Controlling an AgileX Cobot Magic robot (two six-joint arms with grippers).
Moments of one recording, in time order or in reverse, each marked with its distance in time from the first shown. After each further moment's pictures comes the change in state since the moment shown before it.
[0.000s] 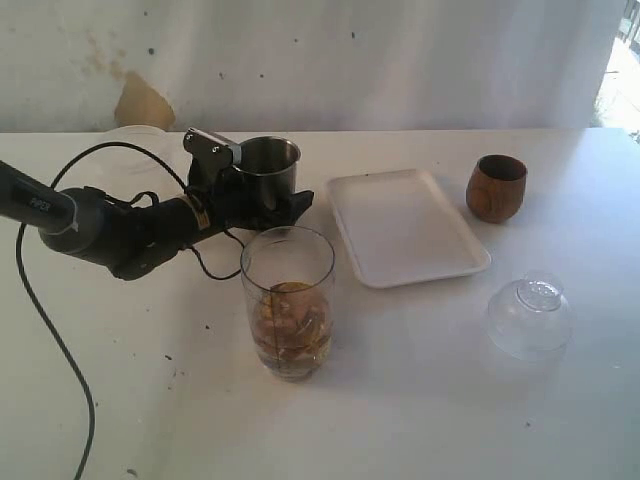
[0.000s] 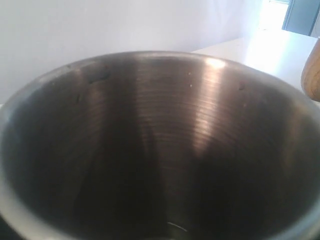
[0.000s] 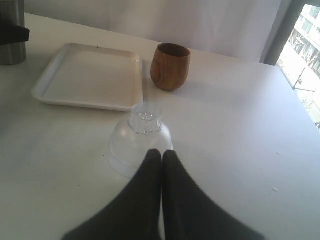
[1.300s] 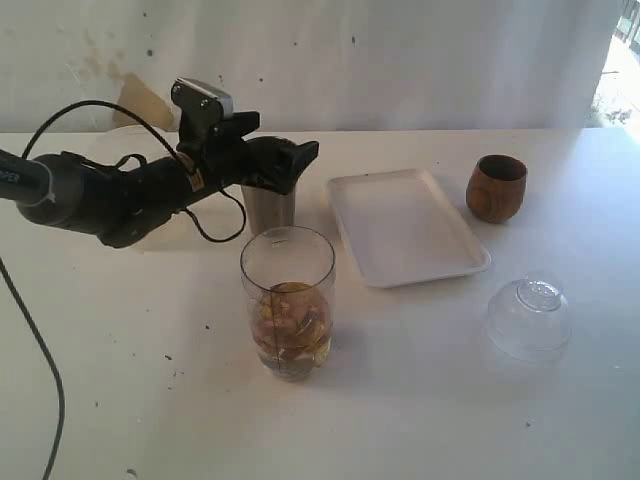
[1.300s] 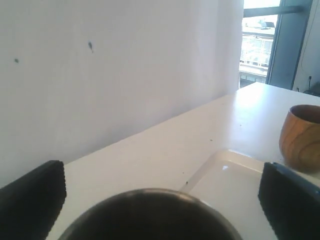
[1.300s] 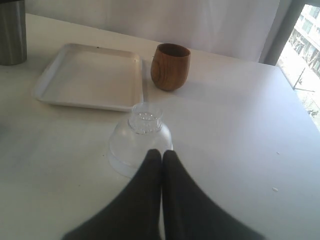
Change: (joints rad) left arm 0.000 -0.116 0.000 0.018 -0.048 -0.007; right arm 0.000 0.000 0.000 0.000 0.000 0.000
